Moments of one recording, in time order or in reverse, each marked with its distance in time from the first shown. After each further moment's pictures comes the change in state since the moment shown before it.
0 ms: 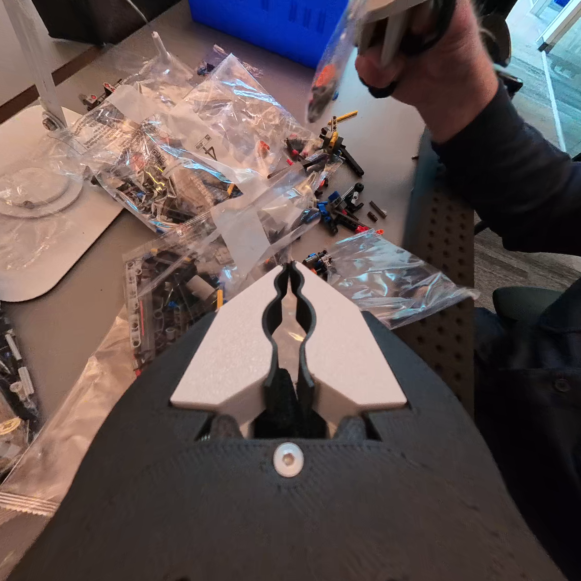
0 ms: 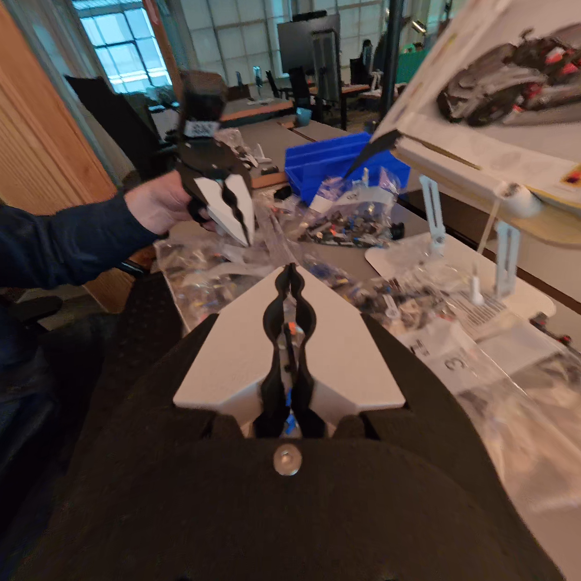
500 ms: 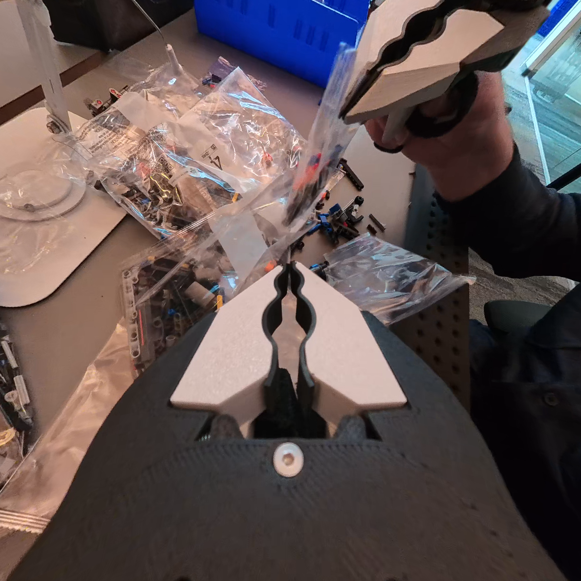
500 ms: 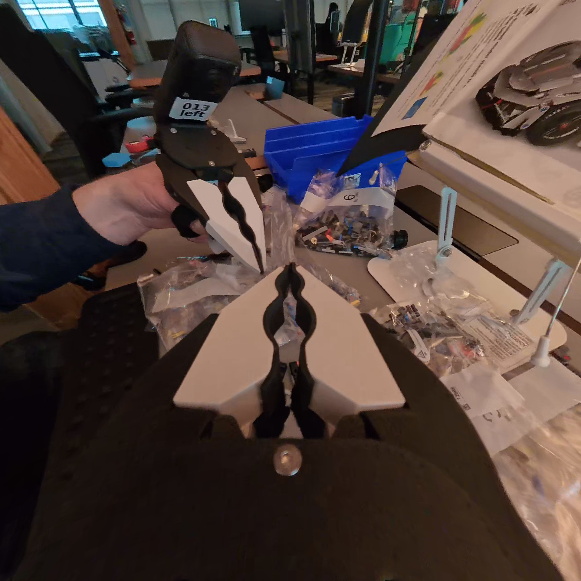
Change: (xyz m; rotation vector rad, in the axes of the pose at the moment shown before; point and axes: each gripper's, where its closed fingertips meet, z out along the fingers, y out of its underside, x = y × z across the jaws) left arm -0.007 -0.008 0.002 0.025 0.016 -0.037; right arm -0.025 -0.004 0.080 -0.087 0.137 -0.068
